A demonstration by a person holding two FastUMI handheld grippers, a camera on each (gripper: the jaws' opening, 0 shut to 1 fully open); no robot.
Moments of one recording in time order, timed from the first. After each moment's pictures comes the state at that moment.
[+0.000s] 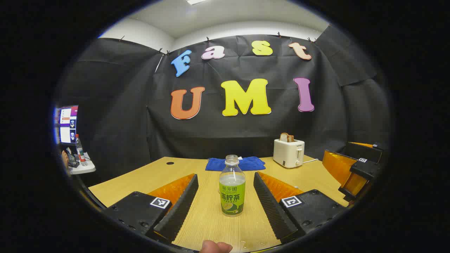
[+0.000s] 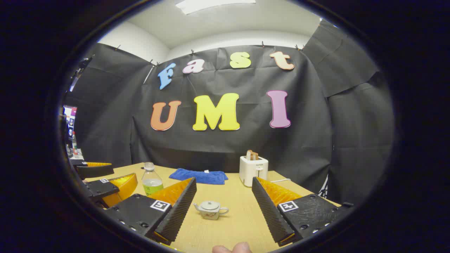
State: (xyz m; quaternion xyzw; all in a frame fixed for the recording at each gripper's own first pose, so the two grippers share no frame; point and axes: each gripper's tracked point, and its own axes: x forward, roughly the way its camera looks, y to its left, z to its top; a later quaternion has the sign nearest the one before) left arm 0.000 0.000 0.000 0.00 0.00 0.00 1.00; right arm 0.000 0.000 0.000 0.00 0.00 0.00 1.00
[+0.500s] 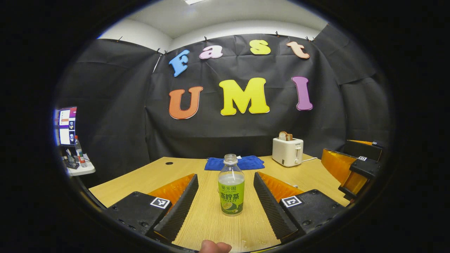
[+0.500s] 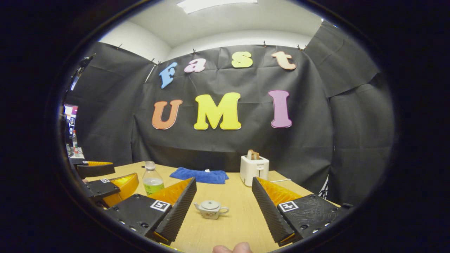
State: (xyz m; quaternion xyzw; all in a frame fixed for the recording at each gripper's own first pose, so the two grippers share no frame) left arm 0.001 -0.001 -0.003 0.00 0.00 0.00 1.00; right arm 0.001 0.002 -0.005 0.00 0.01 0.01 1.00
